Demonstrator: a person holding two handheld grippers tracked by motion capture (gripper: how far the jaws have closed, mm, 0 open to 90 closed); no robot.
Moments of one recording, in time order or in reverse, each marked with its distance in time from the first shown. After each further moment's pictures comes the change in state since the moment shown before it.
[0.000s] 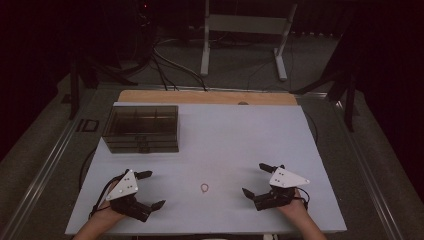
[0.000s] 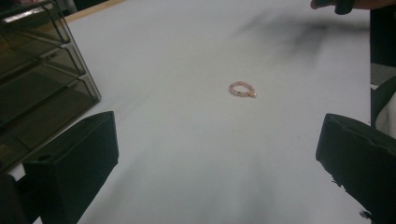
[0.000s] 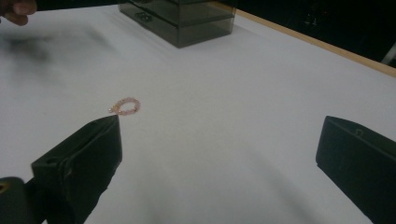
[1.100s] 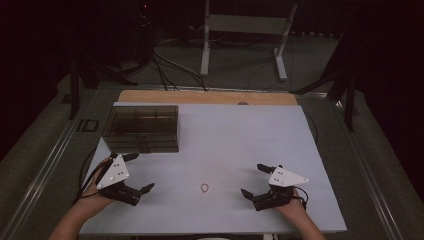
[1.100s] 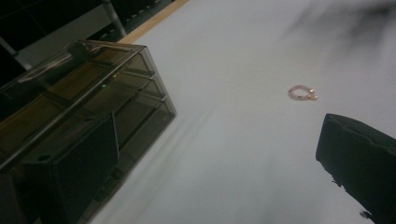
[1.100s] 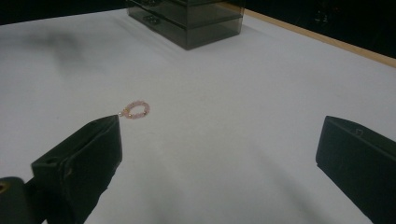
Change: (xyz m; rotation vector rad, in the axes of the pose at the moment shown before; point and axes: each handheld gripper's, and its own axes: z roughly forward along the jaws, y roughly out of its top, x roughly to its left) left arm 0.028 0.032 -0.025 0.056 0.158 0.150; right arm 0.000 0.001 0.003 -0.002 0.036 0.025
